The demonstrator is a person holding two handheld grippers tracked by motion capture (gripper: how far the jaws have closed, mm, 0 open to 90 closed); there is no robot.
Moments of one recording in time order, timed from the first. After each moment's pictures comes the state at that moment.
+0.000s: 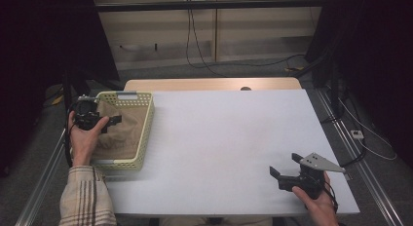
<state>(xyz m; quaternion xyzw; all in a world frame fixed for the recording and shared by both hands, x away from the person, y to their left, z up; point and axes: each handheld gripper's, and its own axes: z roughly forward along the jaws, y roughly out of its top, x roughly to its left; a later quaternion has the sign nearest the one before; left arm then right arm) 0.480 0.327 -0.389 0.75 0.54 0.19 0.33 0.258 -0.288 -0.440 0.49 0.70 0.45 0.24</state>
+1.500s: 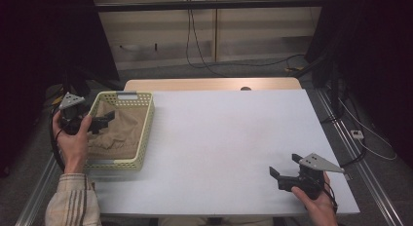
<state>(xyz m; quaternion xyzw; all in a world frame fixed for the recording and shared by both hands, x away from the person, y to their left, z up) 0.434 0.328 -0.349 0.73 0.48 0.27 0.41 0.257 -0.287 -0.440 0.50 0.71 0.44 0.24</state>
